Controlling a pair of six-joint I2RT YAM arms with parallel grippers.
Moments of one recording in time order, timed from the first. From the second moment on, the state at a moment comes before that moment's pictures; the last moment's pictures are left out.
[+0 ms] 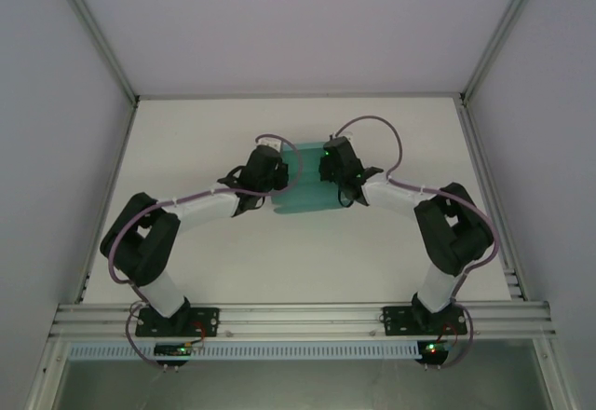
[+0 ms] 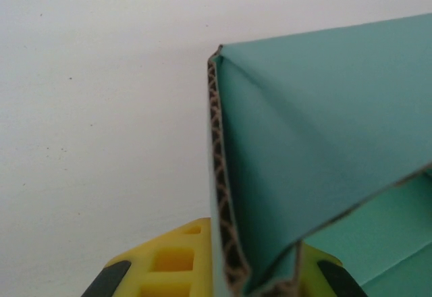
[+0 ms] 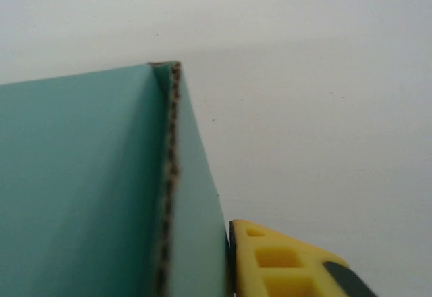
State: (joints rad) left arm -0.68 1.66 0.97 0.07 -0.23 -0.39; right arm 0.57 1.72 1.03 0.00 0.25 0.45
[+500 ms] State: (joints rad) left arm -0.69 1.73 1.10 -0.06 -0.31 -0.58; right arm 0.63 1.76 1.14 -0.18 0.50 0.52
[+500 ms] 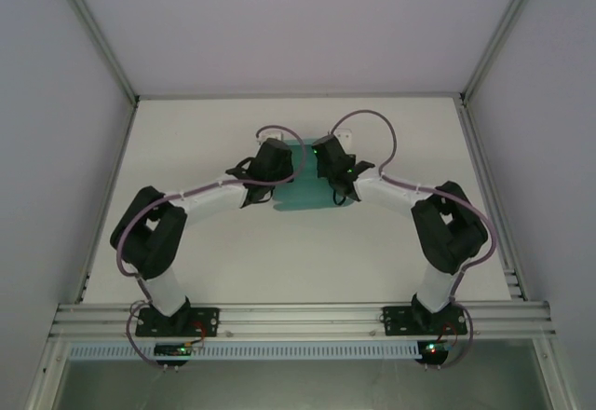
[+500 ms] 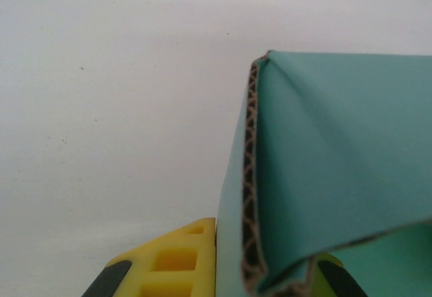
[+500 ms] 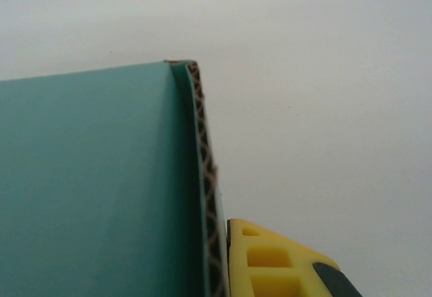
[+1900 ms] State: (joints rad) left arm -0.55 1.69 1.32 -0.41 0.15 0.18; right arm 0.57 1.01 0.71 0.12 -0.20 0.31
